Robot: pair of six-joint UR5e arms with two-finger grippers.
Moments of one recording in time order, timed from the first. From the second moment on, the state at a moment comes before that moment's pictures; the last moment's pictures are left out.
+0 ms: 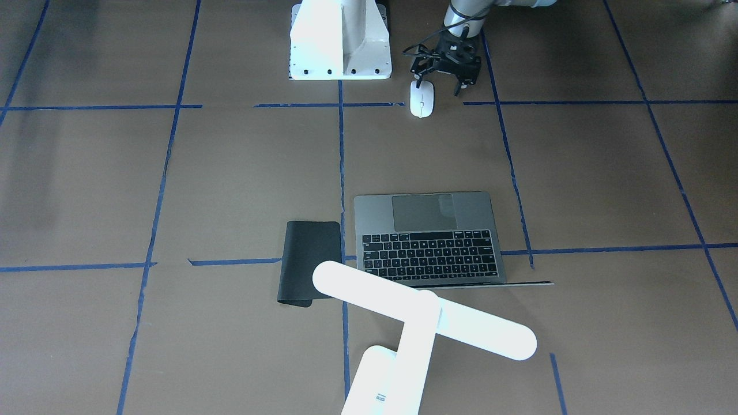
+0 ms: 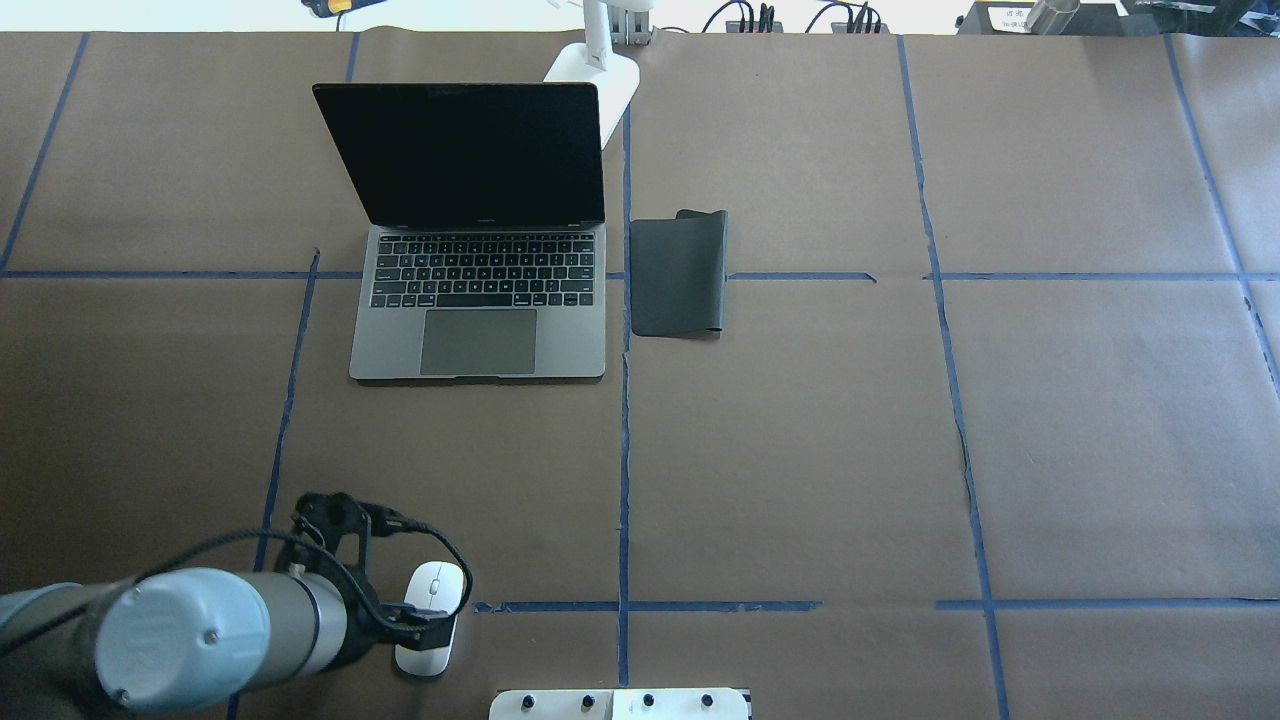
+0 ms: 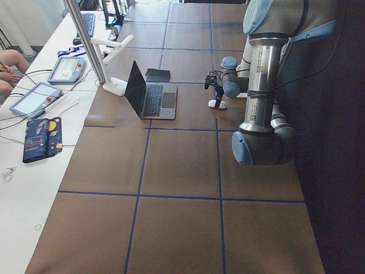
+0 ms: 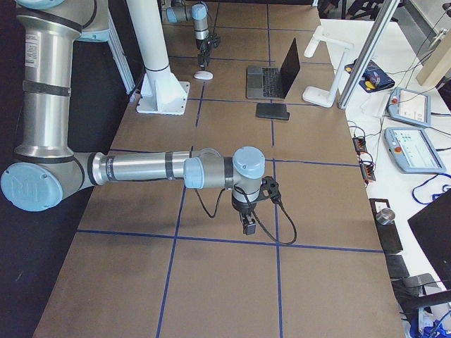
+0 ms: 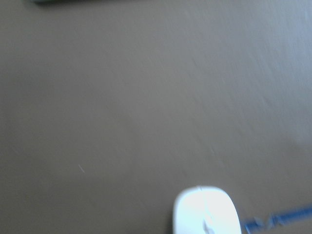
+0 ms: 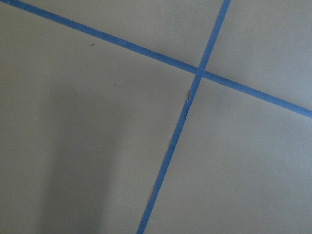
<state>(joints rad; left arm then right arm) -0.12 -1.68 -2.12 -1.82 -1.59 -1.31 1.50 -1.70 1.78 -1.58 2.28 -0.24</state>
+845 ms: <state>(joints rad) -0.08 -1.73 -2.04 -1.82 -1.56 -1.34 1.50 -1.71 1.76 -1.58 2.31 -0.25</state>
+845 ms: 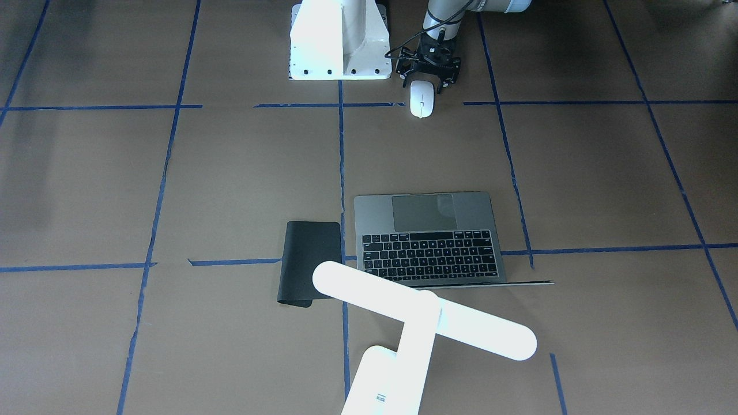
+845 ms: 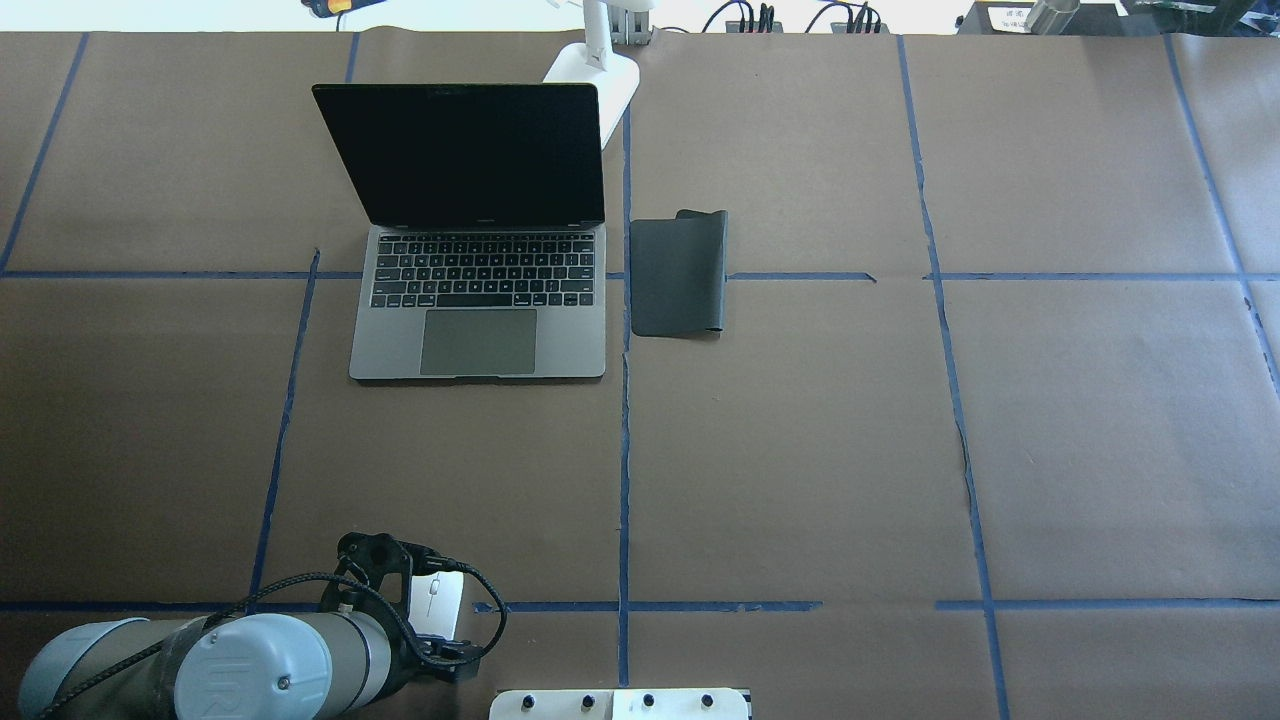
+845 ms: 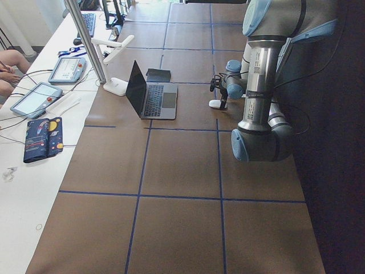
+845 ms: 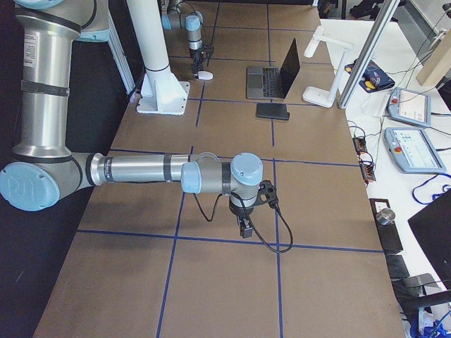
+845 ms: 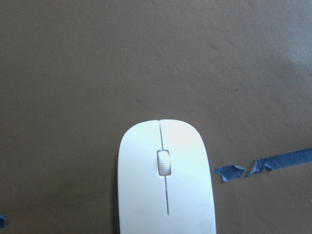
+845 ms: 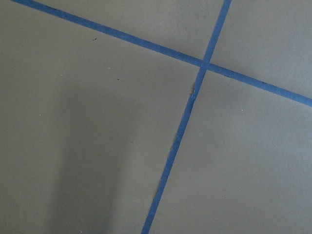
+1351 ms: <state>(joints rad) -0.07 -1.73 -2.03 -1.82 -1.56 -1.33 1.50 -1.70 1.76 -1.58 2.32 -0.25</state>
